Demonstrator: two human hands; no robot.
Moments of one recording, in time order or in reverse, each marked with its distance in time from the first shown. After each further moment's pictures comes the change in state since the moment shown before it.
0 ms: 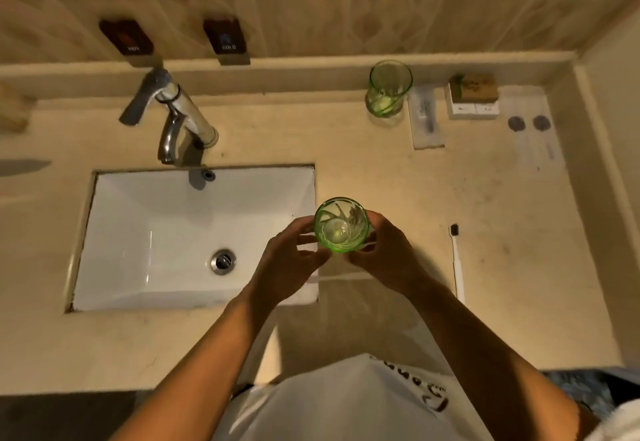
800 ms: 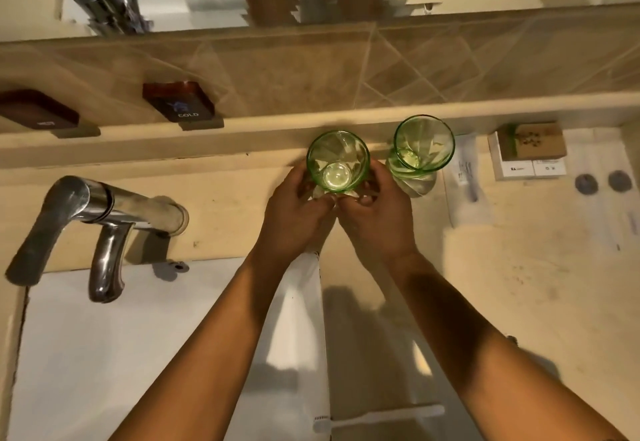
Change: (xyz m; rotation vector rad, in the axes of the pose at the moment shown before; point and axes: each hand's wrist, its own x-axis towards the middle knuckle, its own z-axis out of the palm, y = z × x) left_hand 0.246 0.045 -0.038 -0.127 0.139 -0.052; right_hand 0.243 -0.002 0.012 0.409 0.350 0.116
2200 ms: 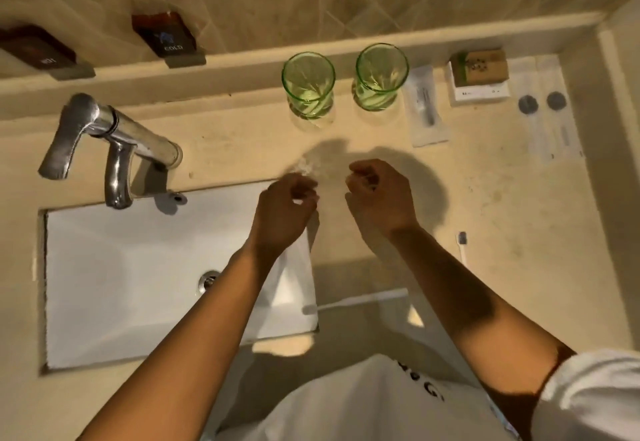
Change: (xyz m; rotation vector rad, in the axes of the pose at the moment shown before) left_hand -0.115 -0.035 0.009 0.350 -0.085 -0.025; right_hand -0.109 0.013 -0.066 -0.219 0.020 0.150
